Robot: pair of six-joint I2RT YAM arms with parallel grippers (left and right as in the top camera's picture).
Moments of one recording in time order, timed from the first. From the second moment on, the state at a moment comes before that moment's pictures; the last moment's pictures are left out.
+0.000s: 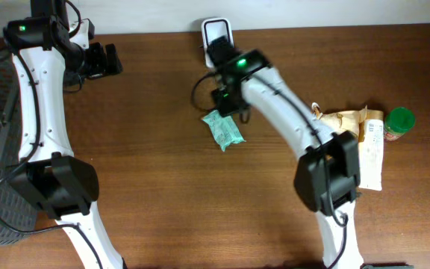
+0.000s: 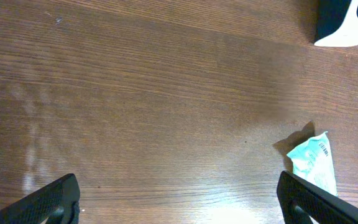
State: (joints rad) left arm 0.13 2.17 2.36 -1.40 0.19 -0.05; right arm 0.48 2.23 2.08 -1.19 0.01 0.17
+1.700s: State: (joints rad) left arm 0.13 2.17 2.36 -1.40 0.19 -0.05; right arm 0.17 2.36 2.01 -1.13 -0.57 0.19
